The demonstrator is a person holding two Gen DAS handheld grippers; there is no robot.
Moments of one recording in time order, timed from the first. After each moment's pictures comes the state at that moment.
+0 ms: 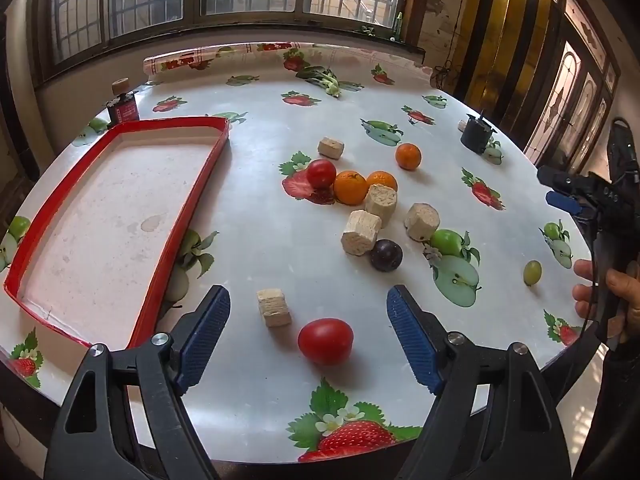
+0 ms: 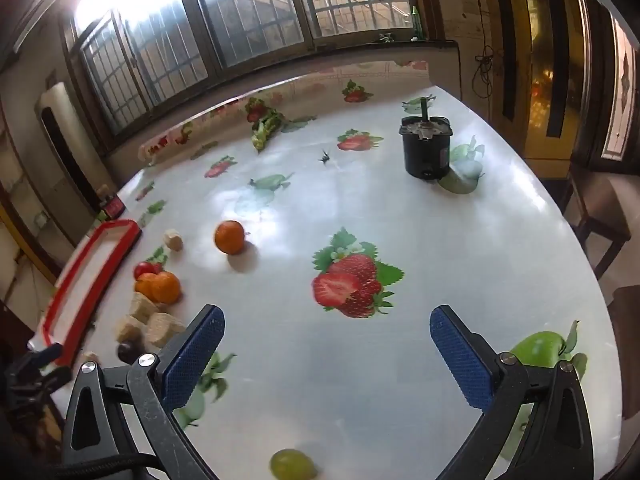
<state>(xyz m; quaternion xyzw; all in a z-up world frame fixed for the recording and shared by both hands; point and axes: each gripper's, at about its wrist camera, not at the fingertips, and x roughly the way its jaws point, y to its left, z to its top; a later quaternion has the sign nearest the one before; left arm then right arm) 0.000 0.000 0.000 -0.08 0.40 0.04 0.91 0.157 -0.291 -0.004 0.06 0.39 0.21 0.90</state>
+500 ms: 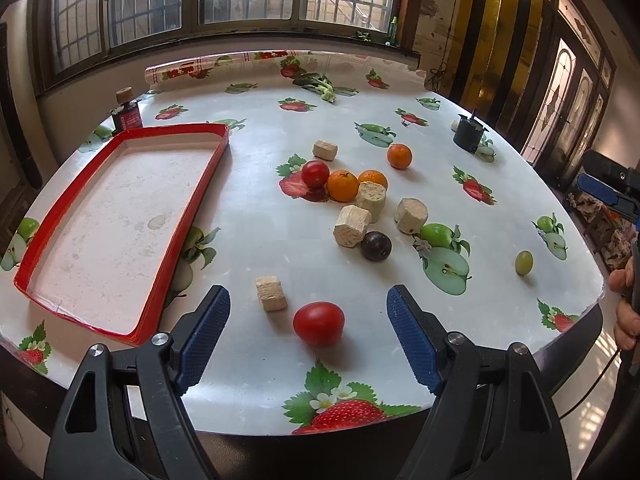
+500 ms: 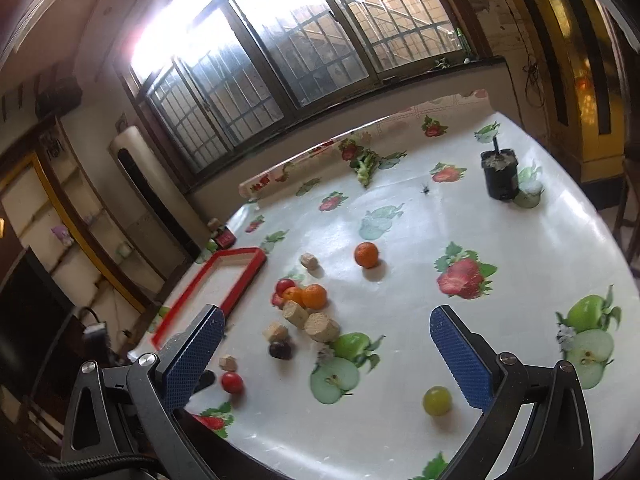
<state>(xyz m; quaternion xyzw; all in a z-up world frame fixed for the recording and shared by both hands) -0.019 -0.007 0.007 -0.07 0.39 0.04 0.92 0.070 -0.267 0.060 0.09 0.32 0.29 0.90</state>
